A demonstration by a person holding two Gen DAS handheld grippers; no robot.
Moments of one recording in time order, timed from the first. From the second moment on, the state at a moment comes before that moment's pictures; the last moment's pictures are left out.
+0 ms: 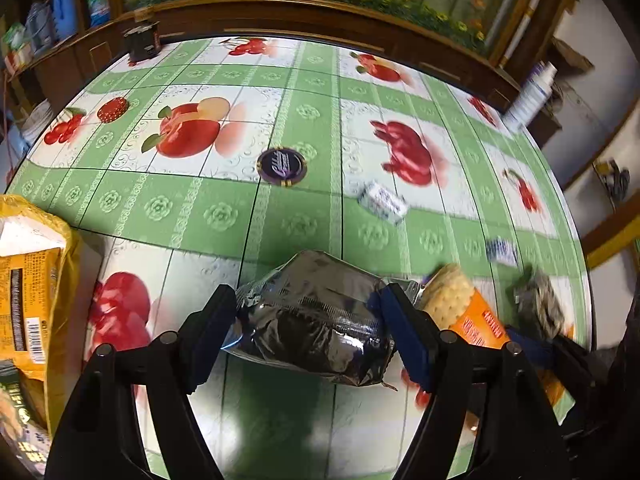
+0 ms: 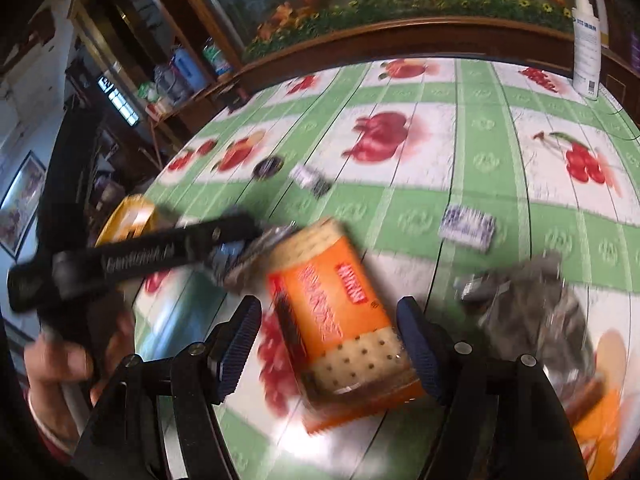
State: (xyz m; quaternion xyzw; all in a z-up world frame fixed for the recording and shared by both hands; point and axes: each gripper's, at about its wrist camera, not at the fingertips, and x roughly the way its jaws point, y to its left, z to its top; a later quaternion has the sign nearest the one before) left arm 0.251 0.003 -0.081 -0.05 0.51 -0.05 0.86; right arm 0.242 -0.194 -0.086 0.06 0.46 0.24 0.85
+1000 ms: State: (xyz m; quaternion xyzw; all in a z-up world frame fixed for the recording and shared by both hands) left arm 0.207 0.021 -0.096 -0.16 0.53 0.09 0.83; right arm 0.196 -0.160 -0.094 -0.06 0.45 0.23 0.86
